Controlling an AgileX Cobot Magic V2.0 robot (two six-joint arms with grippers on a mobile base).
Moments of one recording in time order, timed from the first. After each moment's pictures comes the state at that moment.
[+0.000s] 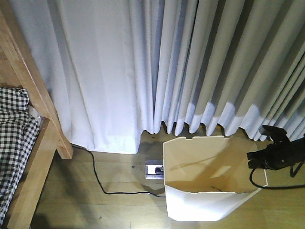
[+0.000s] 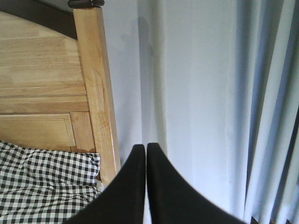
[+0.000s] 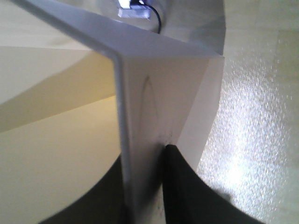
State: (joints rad) left arm 0.08 -0.02 0.03 0.04 0.12 -0.05; right arm -0.43 2.51 -1.09 1.15 0.49 -1.48
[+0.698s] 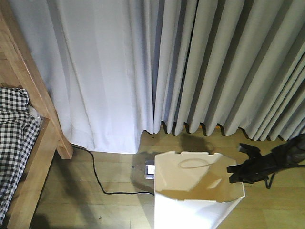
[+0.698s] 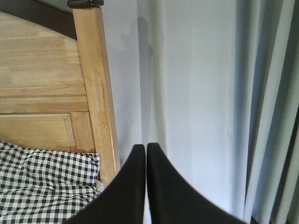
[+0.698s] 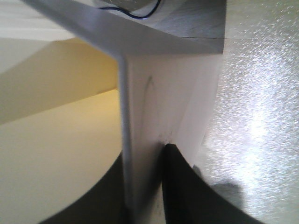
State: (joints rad) left arm 0.08 -0.02 0.03 0.04 0.12 -0.05; right arm -0.33 2.95 -1.49 1.04 0.50 -1.27
